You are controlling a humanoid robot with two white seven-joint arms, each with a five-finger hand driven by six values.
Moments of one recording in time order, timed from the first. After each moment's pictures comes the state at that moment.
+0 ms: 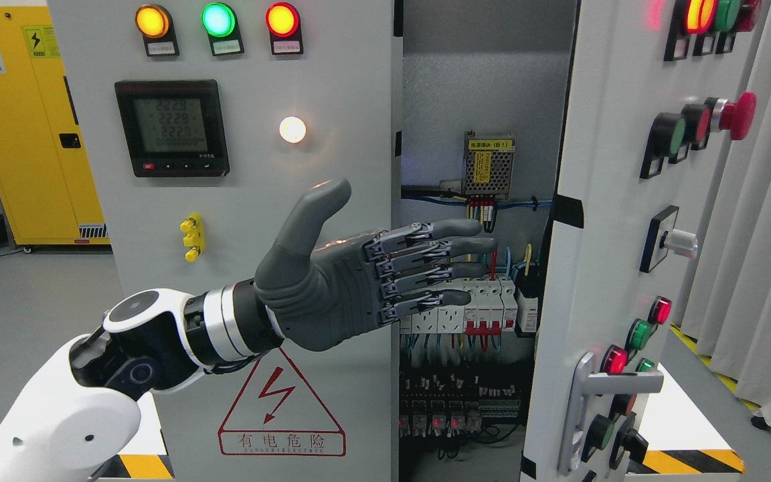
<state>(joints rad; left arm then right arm) -1.12 0.48 -0.68 -1.66 1.32 0.34 -0.54 0.10 -0.05 0.04 -0.18 -0.06 0.07 0.00</state>
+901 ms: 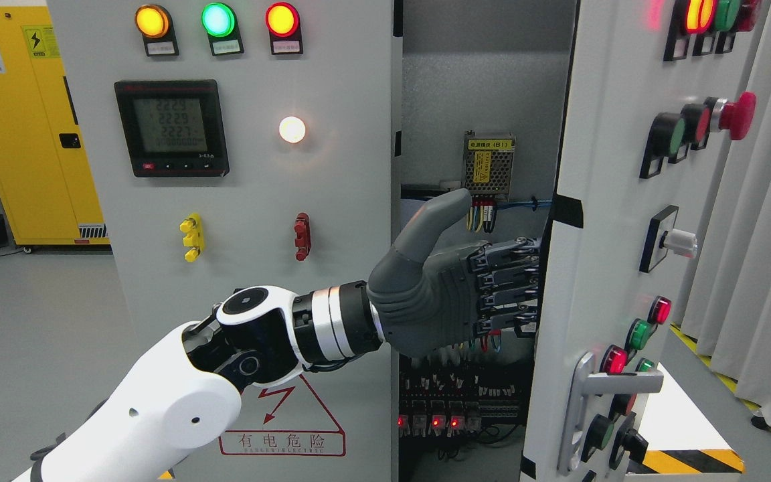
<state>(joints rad) -1.22 0.32 -0.85 -1.53 1.33 0.28 -0.53 0.10 -0.05 0.04 -0.18 -0.06 0.07 0.00</state>
